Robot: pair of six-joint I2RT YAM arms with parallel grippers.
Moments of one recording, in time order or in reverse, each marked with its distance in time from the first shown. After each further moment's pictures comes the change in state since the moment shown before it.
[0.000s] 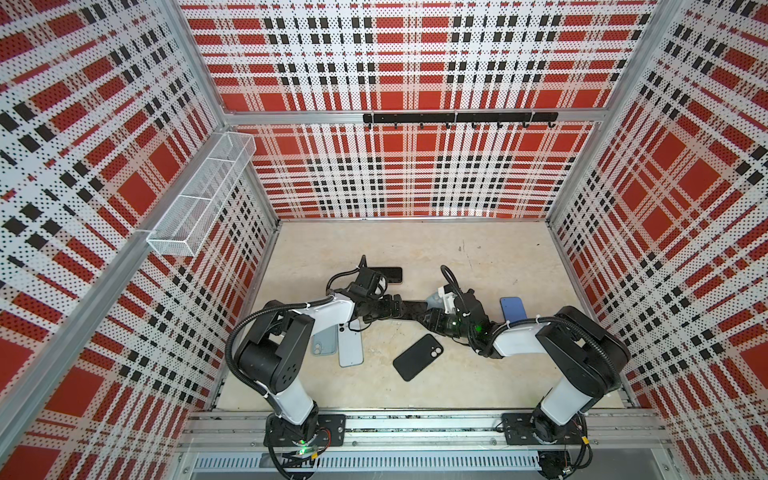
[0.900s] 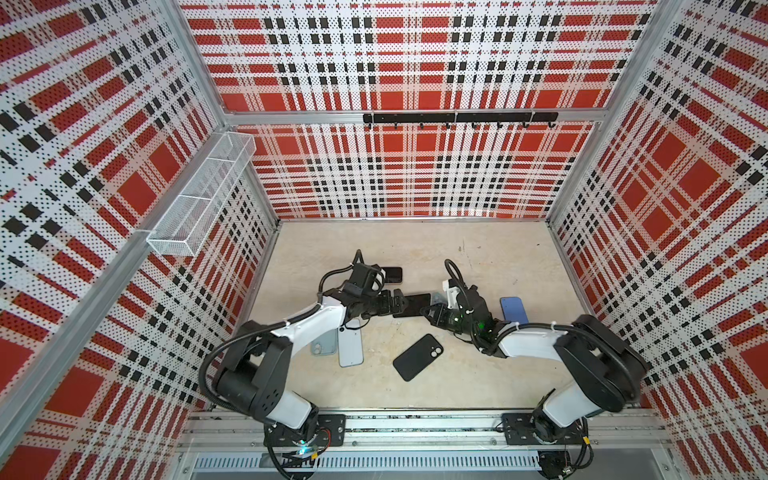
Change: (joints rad) left arm -0.011 -0.231 0.010 -0.089 -0.016 0.026; right arm 0.003 -0.183 0.031 -0.204 0.122 -0.069
